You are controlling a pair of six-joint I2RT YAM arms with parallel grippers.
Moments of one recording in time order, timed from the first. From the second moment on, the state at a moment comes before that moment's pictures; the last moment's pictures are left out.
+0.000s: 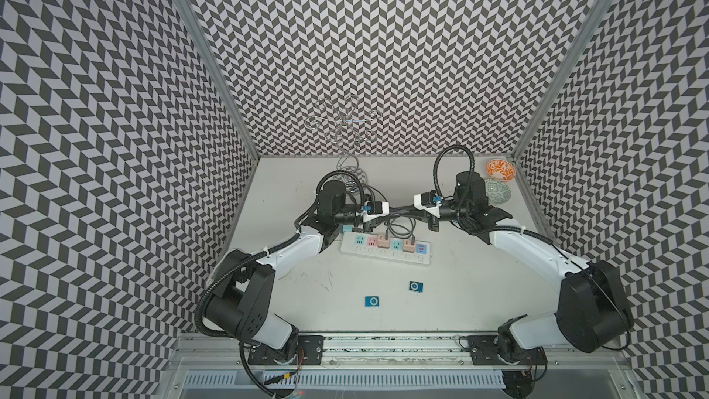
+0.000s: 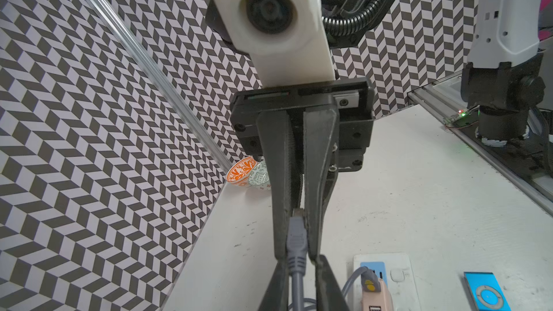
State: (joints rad) left arm -0.49 1.51 0.89 0.43 0.99 0.64; right arm 0.38 1.44 0.98 0.02 -1.03 -0.73
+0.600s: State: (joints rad) left arm -0.49 1.52 0.90 0.43 1.00 0.66; right arm 0.38 1.44 0.98 0.02 -1.03 -0.73
